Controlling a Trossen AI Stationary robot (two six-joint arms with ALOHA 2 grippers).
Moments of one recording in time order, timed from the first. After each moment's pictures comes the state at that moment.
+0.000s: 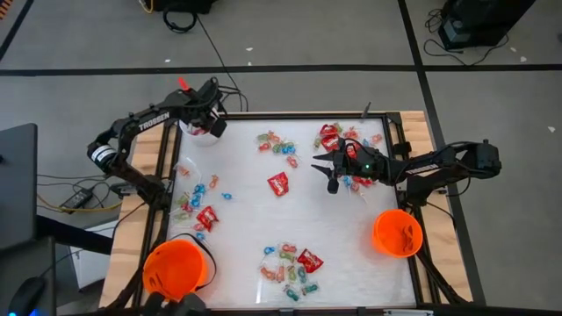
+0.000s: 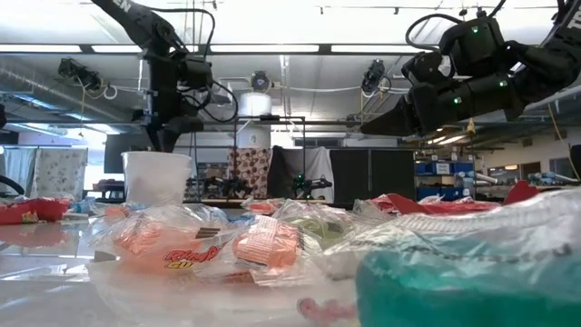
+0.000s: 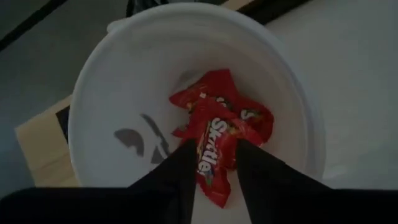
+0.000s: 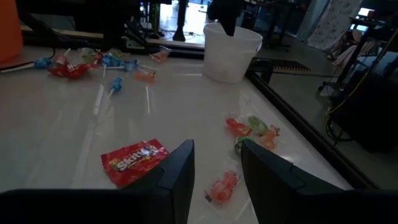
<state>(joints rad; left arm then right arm) 0.88 1.49 1.14 -0.93 -0.33 -0.19 -0.26 1.31 0.30 0.80 0.03 -0.15</state>
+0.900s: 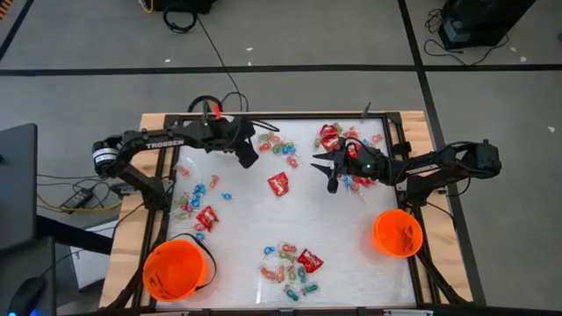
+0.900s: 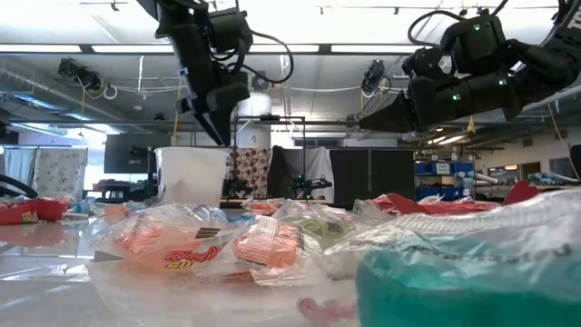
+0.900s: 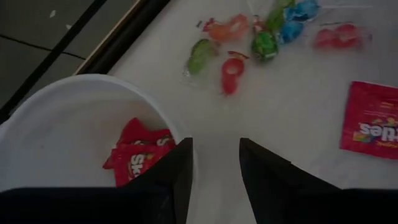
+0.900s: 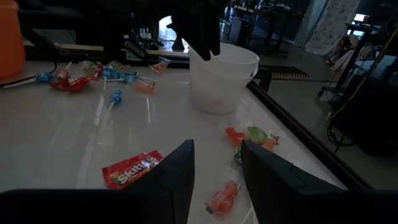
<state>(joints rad) 0.38 1.49 1.14 -0.72 -0.31 -0.24 -0.26 1.31 0.30 0.84 0.03 -0.13</state>
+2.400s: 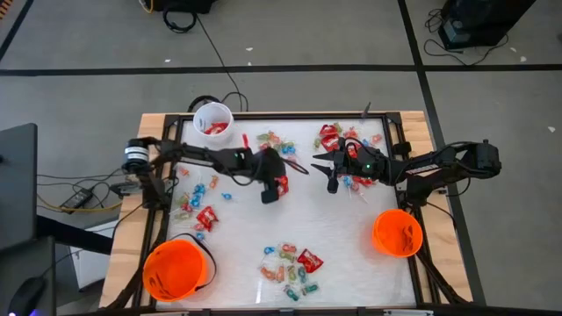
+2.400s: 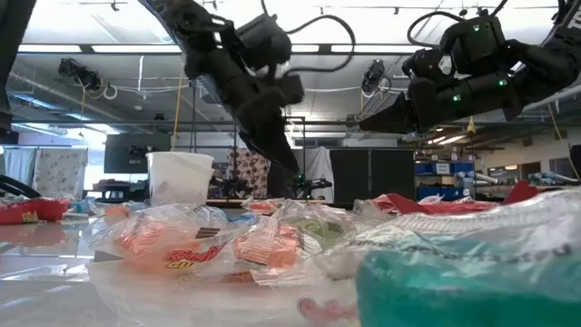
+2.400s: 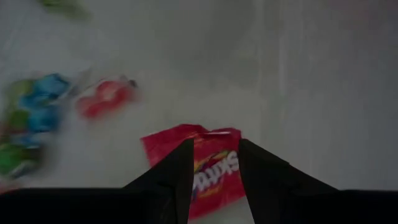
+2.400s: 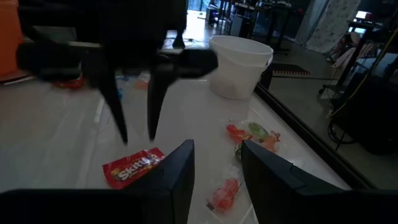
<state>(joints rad) 0.15 1.77 1.09 -0.18 0.01 0.03 -0.26 1.31 0.30 0.83 0.03 -0.13</state>
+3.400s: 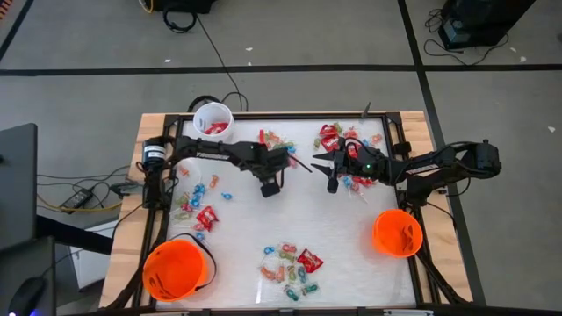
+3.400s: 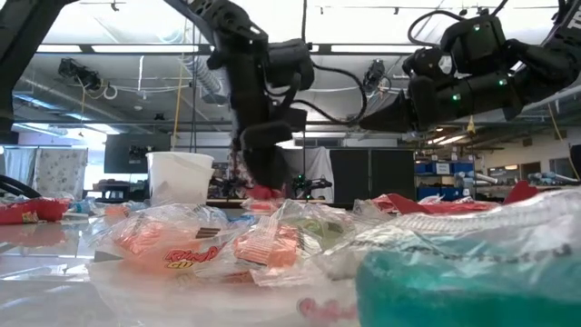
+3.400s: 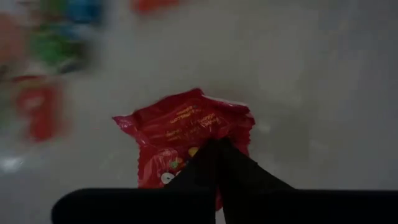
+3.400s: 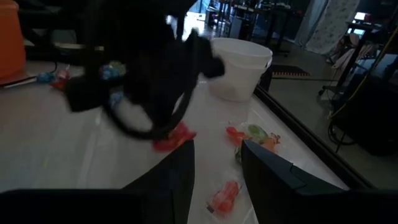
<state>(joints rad) 0.19 1.92 1.38 -0.75 -0.19 -0.11 -0.26 1.31 0.30 0.83 0.03 -0.13</state>
